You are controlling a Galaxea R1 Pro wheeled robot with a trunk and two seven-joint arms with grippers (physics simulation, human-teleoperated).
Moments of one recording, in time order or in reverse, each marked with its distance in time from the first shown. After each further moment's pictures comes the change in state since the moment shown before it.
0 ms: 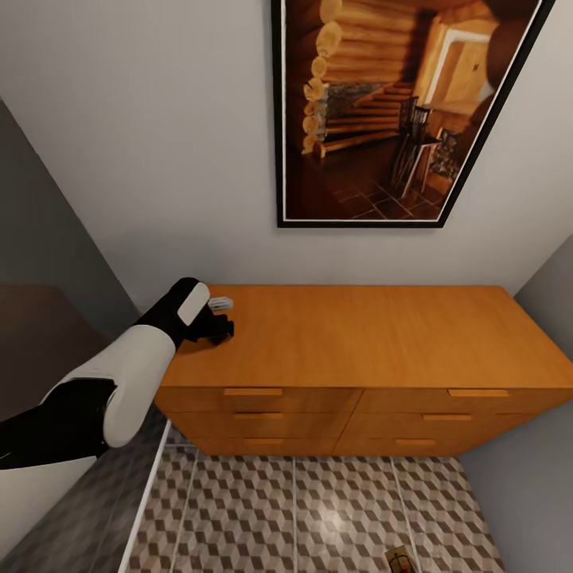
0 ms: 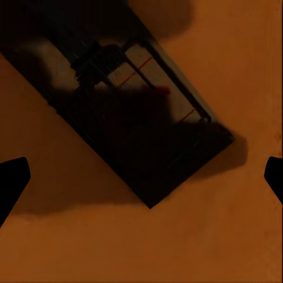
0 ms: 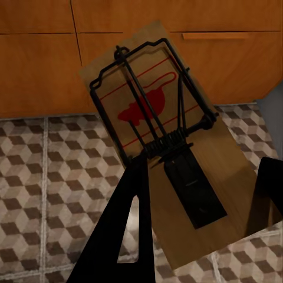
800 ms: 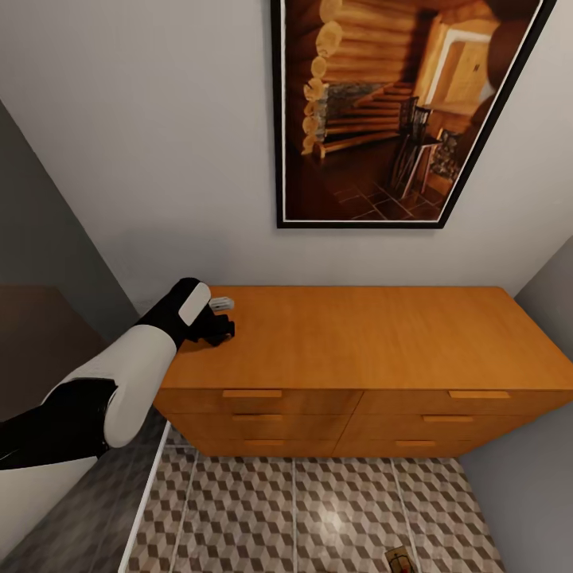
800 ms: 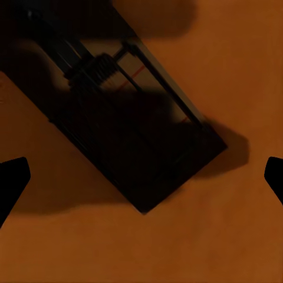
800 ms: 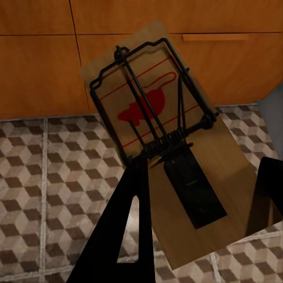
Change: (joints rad) left arm 0.000 -0.002 -0.002 0.000 -0.001 0.000 0.000; right arm 0.000 0.000 0.000 0.000 0.000 0.000 0.000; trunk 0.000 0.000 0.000
